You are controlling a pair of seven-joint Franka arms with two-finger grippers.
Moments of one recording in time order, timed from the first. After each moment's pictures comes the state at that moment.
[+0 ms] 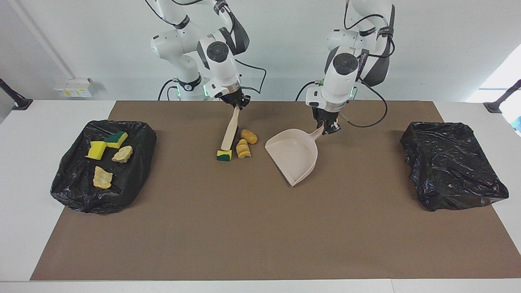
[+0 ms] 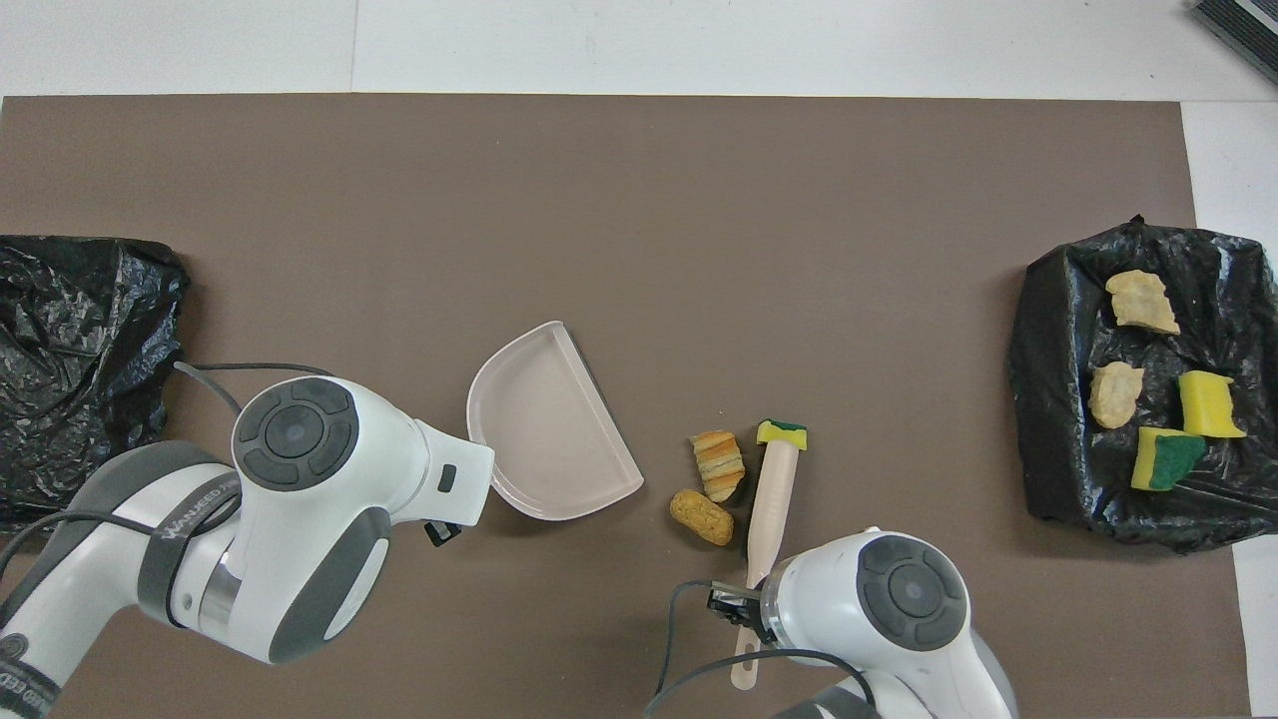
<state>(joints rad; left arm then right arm) -0.45 -0.10 -0.05 -2.25 -0.02 2.03 0.58 0.46 -0.26 0.15 -2.51 0.34 2.10 0.75</state>
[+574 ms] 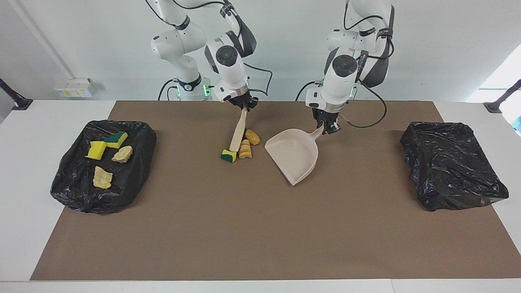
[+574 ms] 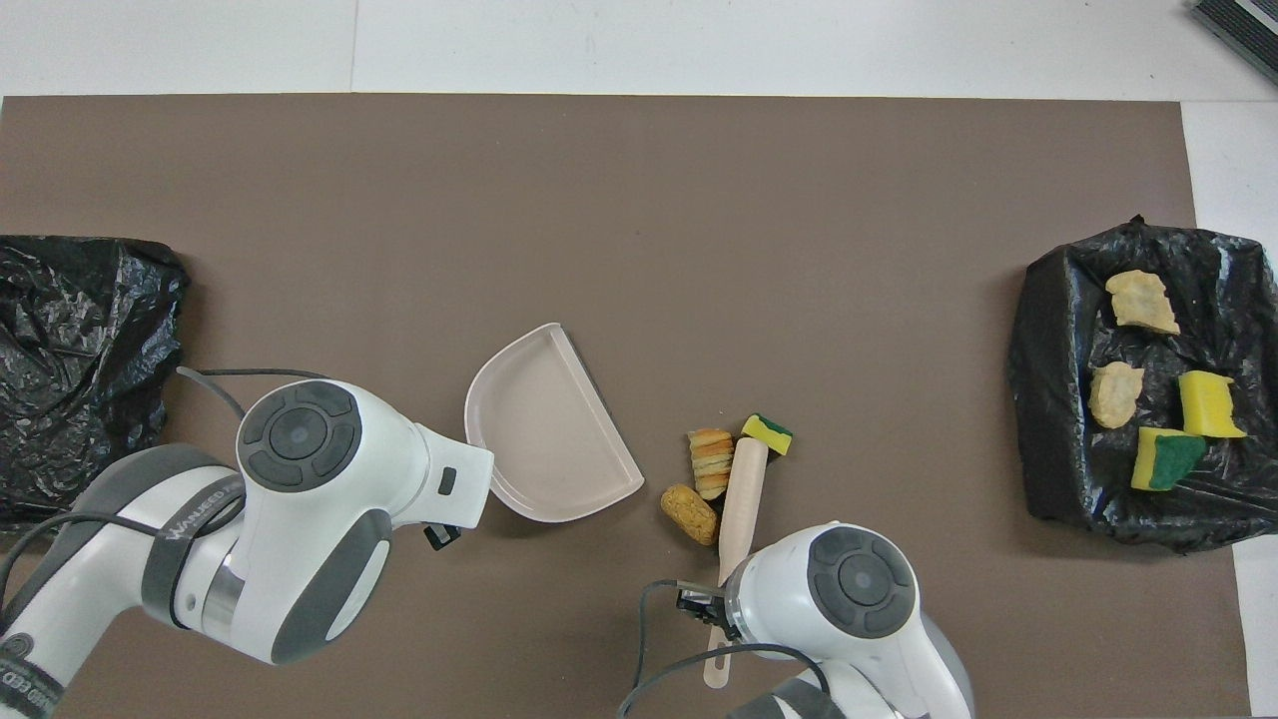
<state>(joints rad) -0.45 -0.10 -0.04 -2.26 -0.02 2.03 0.58 0.50 -0.20 0.15 -2.45 0.34 2.11 0.76</state>
